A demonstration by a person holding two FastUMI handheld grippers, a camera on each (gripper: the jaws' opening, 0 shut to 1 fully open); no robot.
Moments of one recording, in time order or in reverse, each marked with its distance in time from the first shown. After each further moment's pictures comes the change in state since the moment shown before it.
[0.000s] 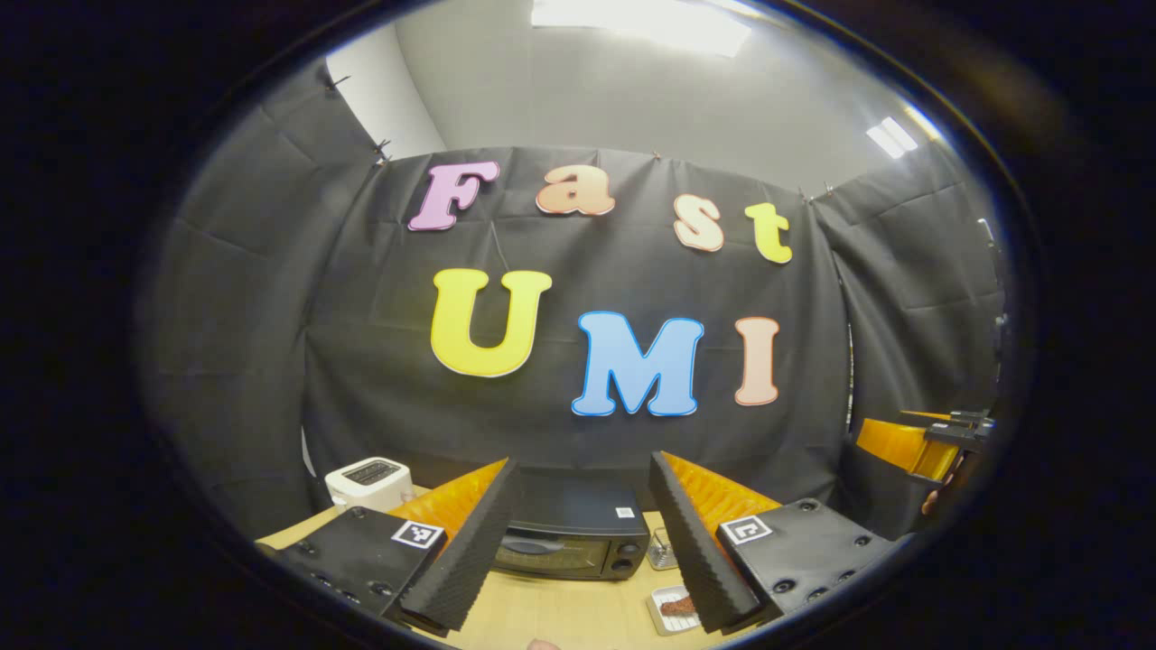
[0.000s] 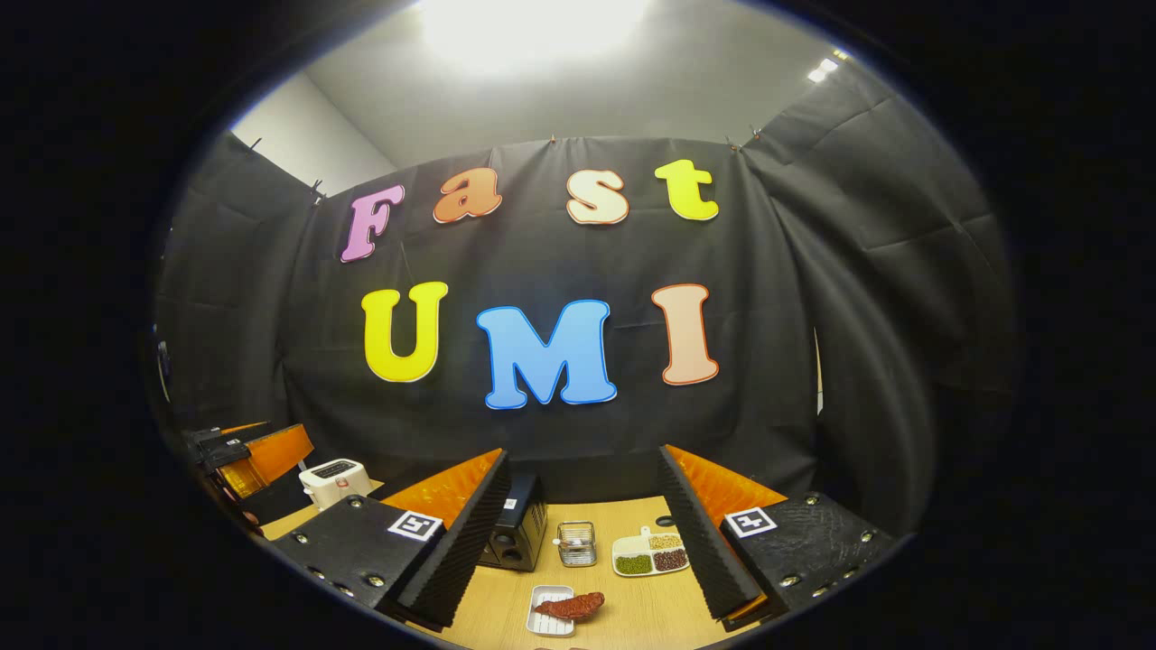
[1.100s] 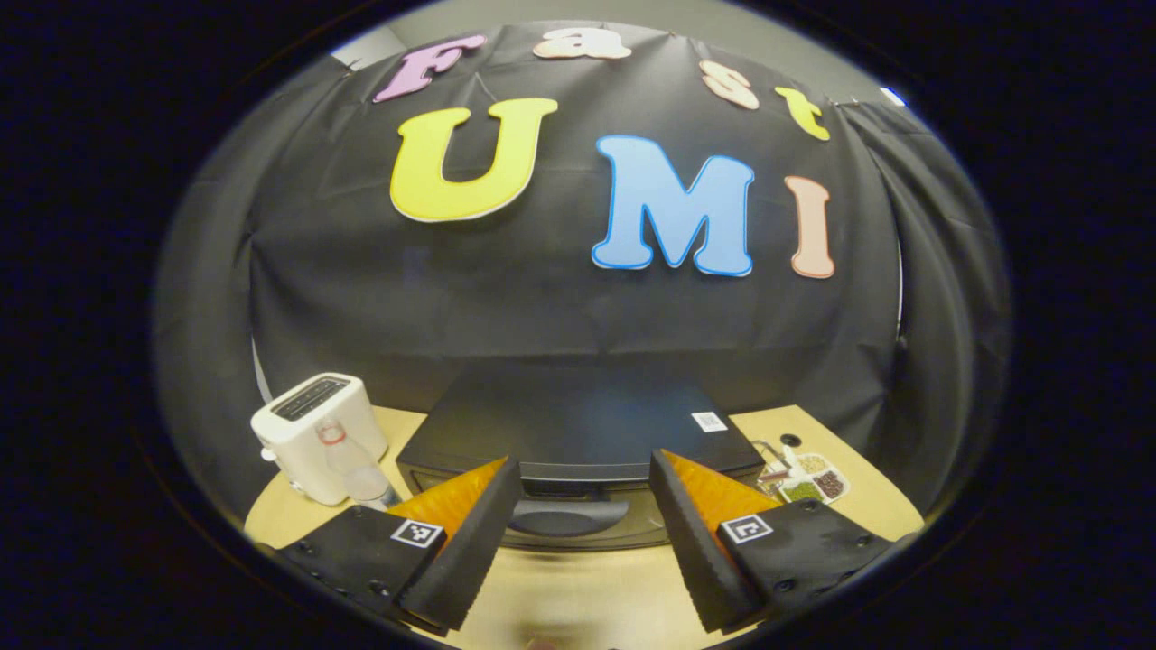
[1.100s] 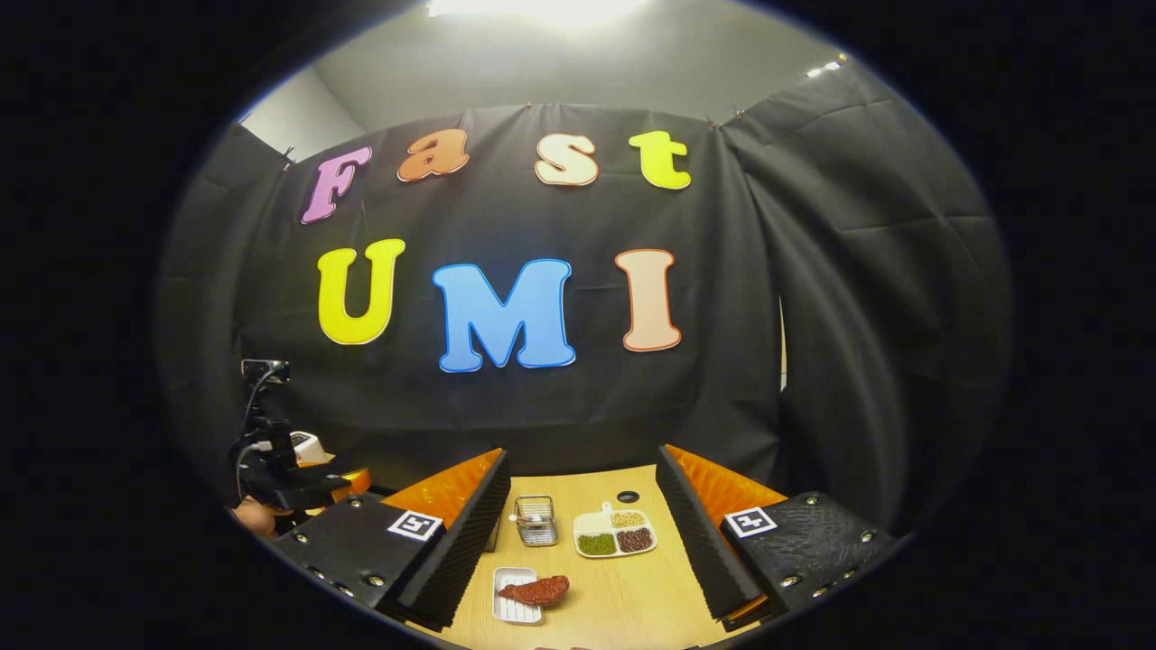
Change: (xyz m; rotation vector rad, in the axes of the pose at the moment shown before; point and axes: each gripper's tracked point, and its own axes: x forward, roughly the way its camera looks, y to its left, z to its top) left arm 0.201 0.066 -0.232 0.029 0.384 -0.031; right arm 0.014 -0.033 -0.040 -0.026 0.108 -0.148
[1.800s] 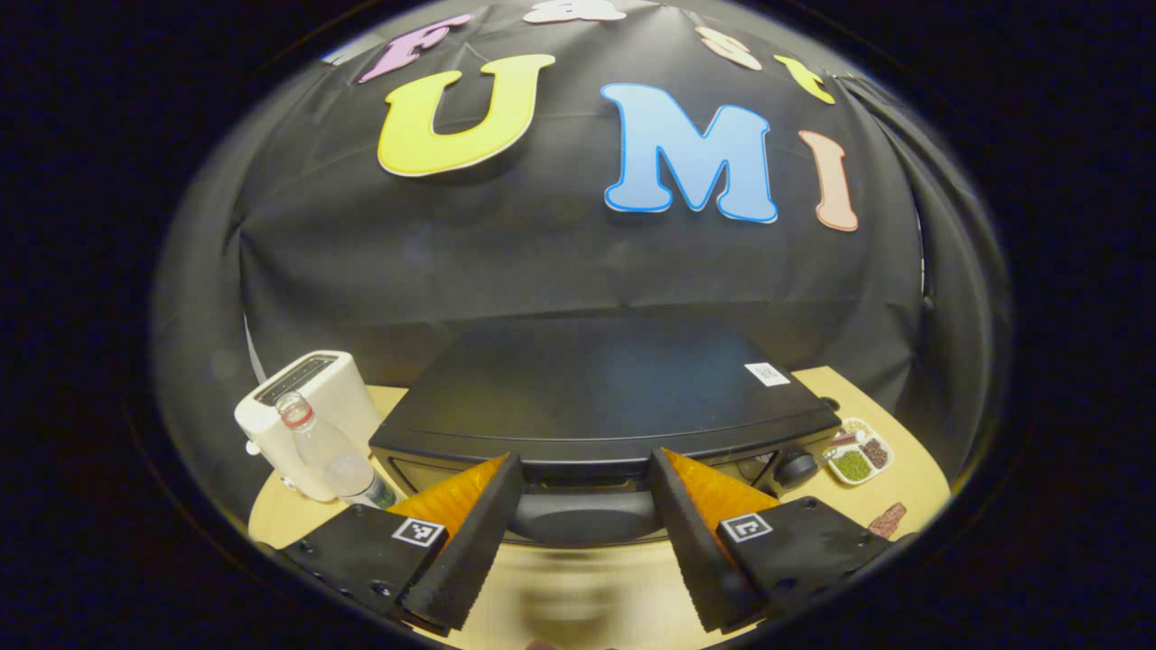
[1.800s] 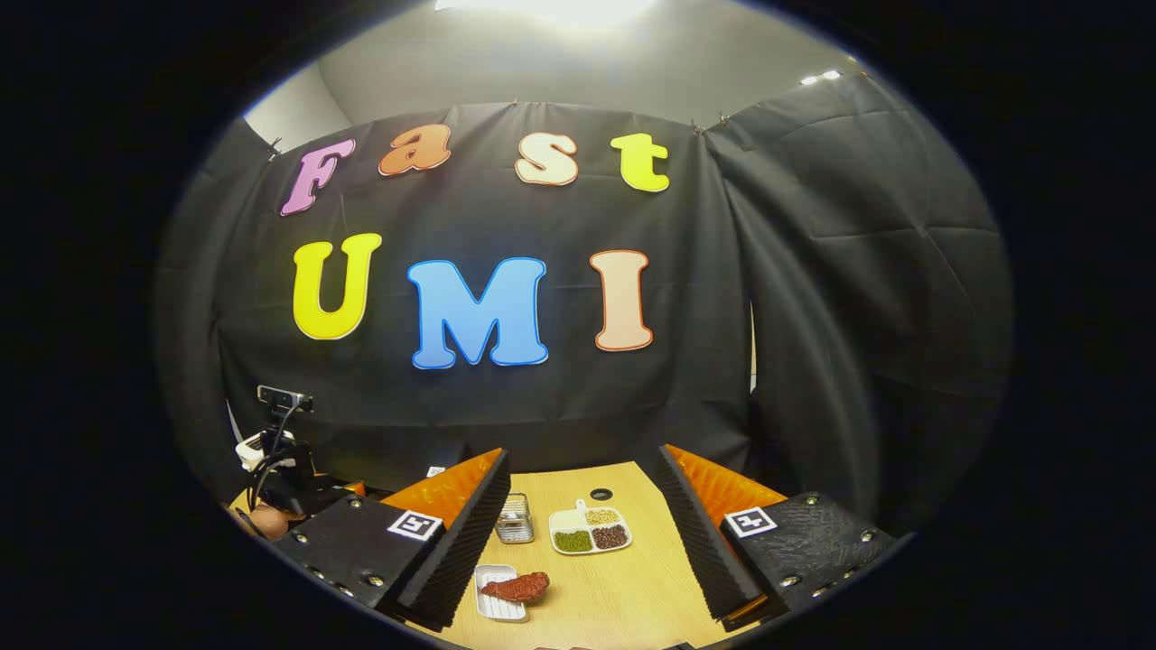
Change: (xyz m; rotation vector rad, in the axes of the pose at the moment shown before) left arm 0.044 0.019 -0.044 0.075 0.085 0.037; right arm -0.011 -0.003 0.001 -0.015 0.003 -0.082
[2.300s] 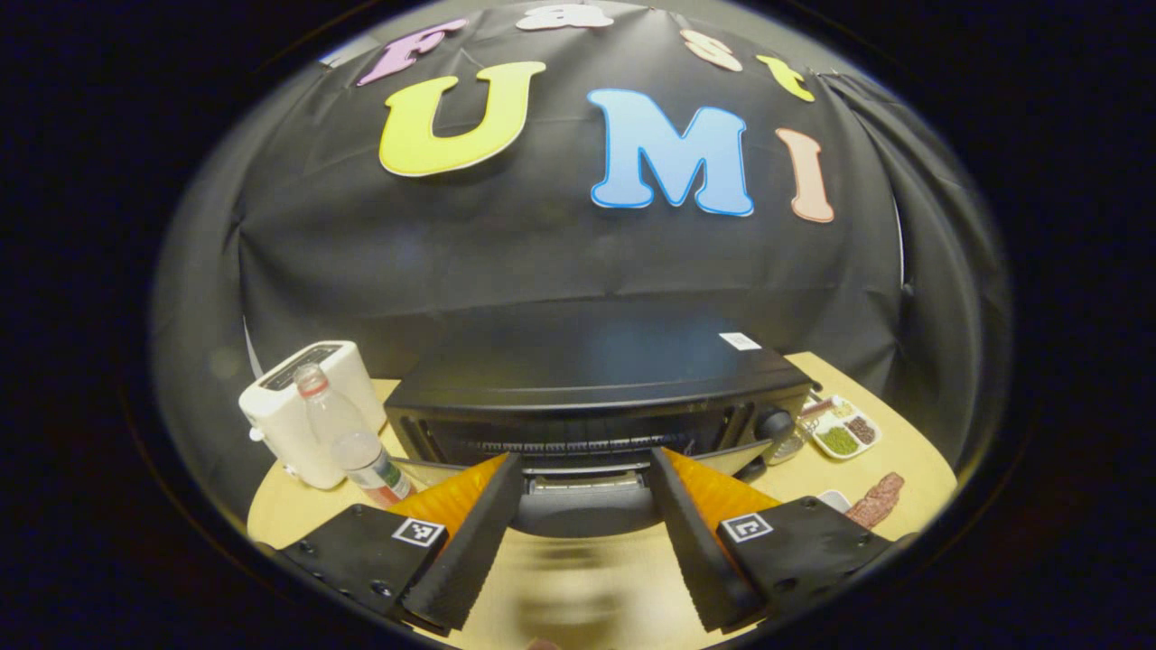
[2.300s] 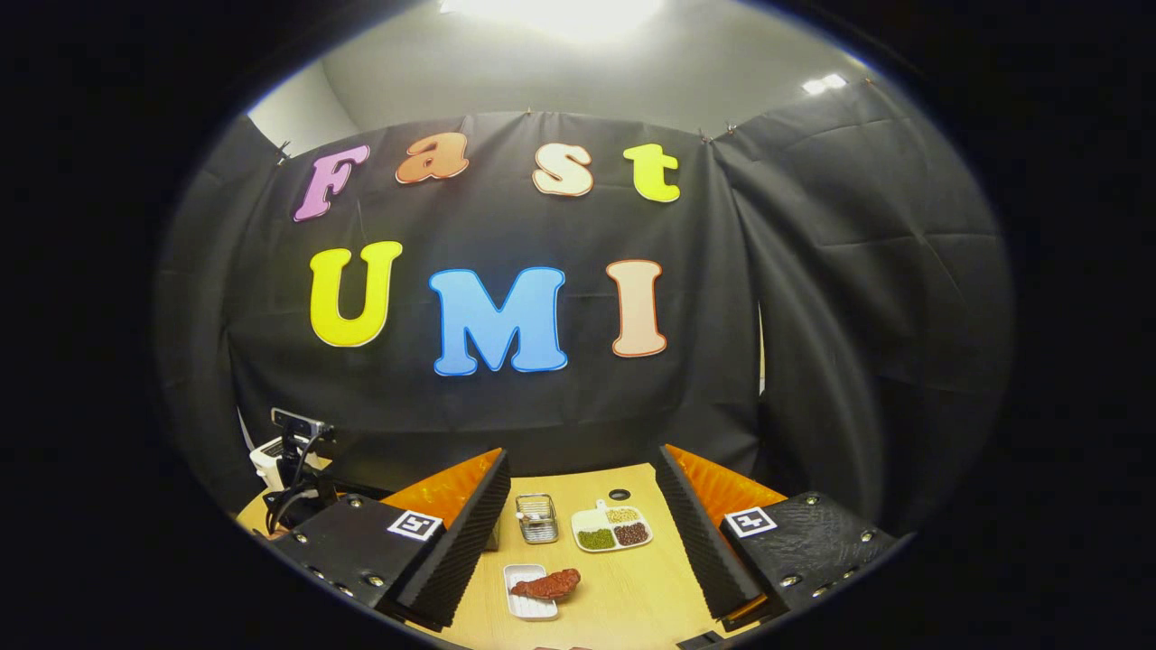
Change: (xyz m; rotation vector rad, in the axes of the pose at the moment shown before) left arm -0.040 -0.003 -0.031 0.012 0.000 -0.044; right arm -0.030 0.041 0.007 0.008 -0.035 0.012
